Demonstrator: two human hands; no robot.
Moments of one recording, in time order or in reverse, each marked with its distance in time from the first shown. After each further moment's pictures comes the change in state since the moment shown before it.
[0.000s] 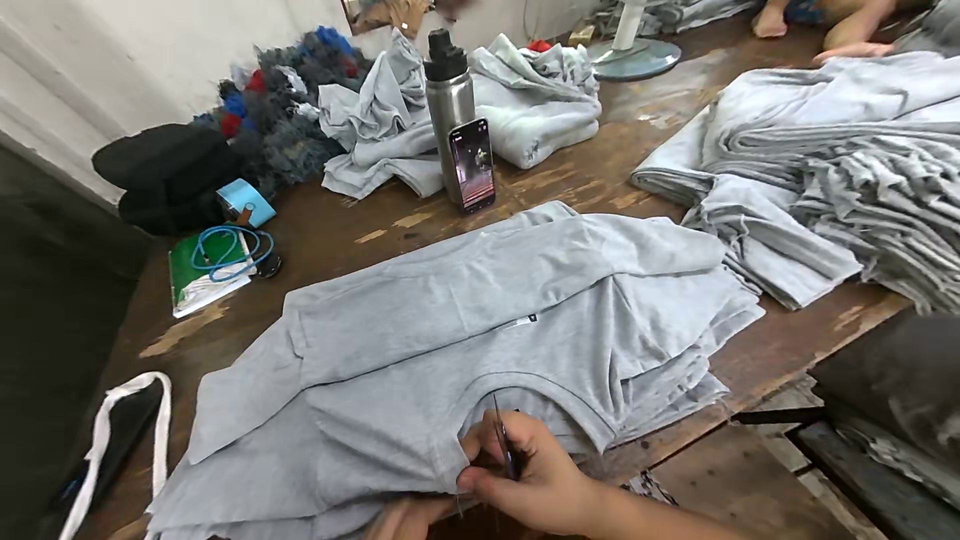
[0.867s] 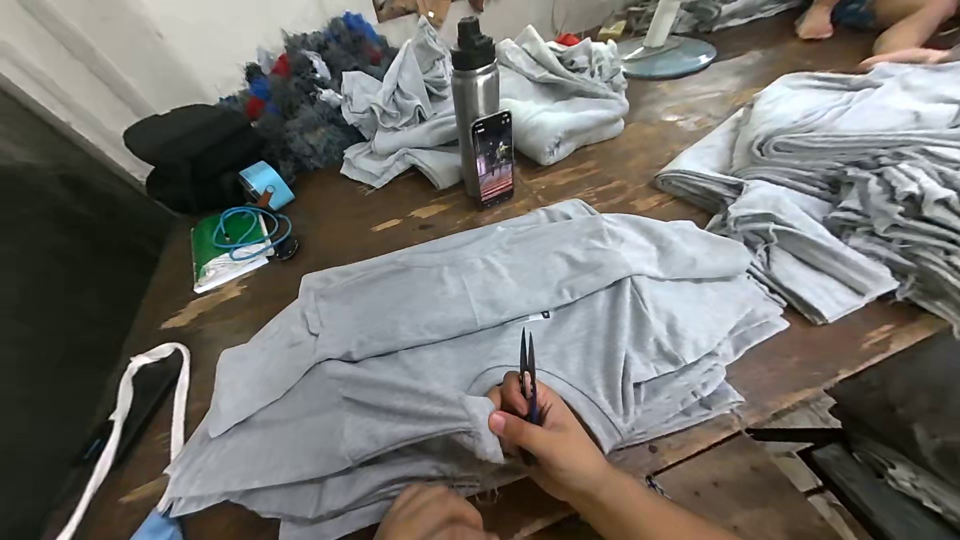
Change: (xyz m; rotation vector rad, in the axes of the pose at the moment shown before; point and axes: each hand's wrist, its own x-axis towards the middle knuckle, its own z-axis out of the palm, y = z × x) left_hand 0.012 -0.001 0.010 -0.284 0.044 0.297; right_hand 0.003 0.003 -0.011 0.533 0.157 0.281
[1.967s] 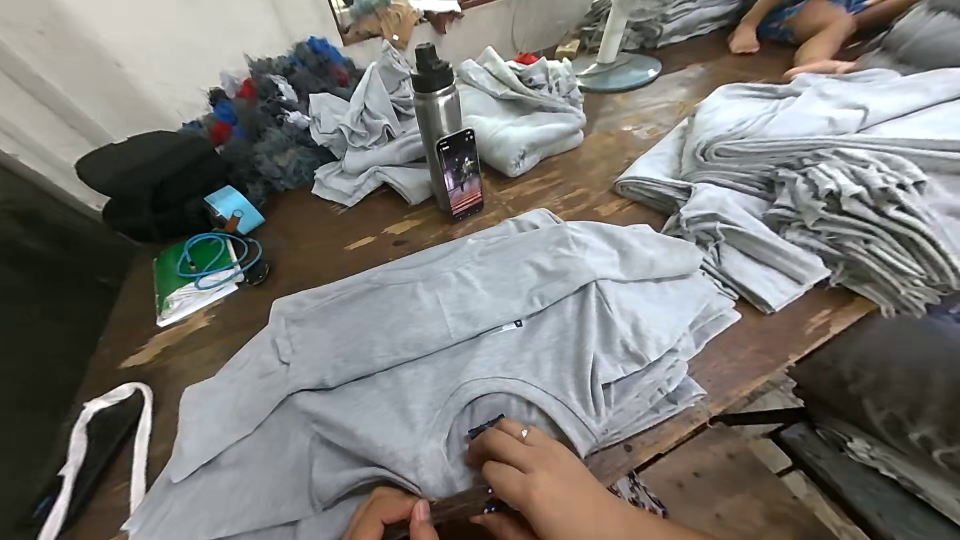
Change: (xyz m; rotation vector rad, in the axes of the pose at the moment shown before) left_hand 0.004 -0.008 0.024 0.034 0.459 -0.242; right_hand -0.031 -0.030 0.001 -1.509 -0.319 -0.331
